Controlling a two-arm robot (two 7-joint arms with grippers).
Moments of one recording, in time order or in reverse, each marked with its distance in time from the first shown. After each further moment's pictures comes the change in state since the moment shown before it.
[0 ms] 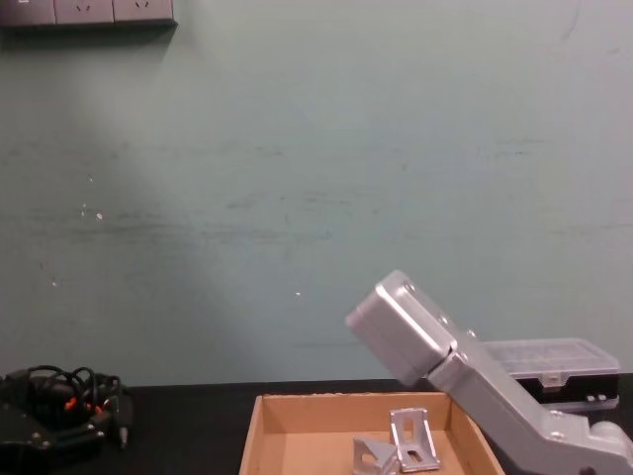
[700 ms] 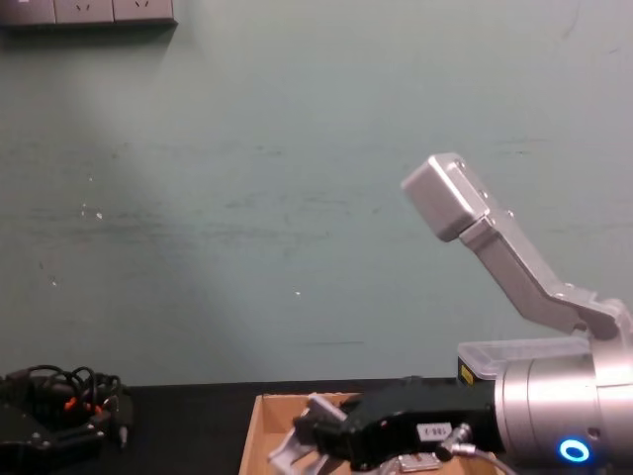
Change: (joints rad) left arm 0.000 0.000 0.000 0.000 0.000 0.000 0.000; right arm 0.059 -0.062 0.121 0.052 0.052 0.002 -0.114
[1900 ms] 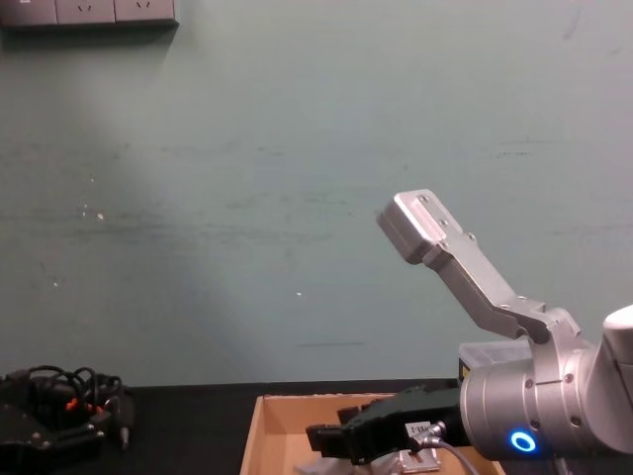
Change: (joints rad) left arm 0.000 0.000 0.000 0.000 0.000 0.000 0.000; right arm 0.085 -0.125 0.034 0.199 -0.074 0.070 -0.131
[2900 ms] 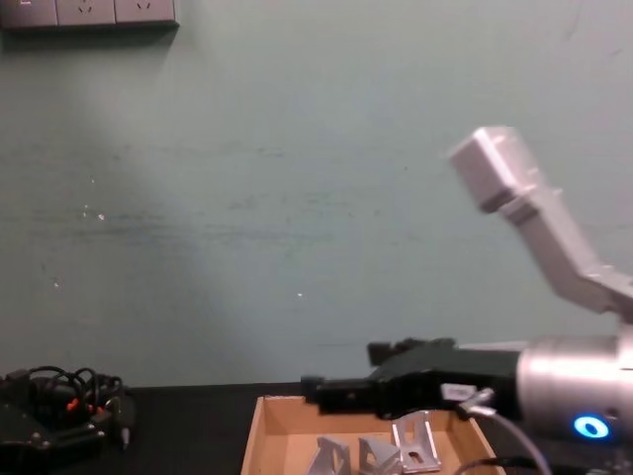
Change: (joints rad) left arm 0.000 0.000 0.000 0.000 0.000 0.000 0.000; right arm -0.124 0.073 0.071 -0.187 0.042 -0.128 0.045
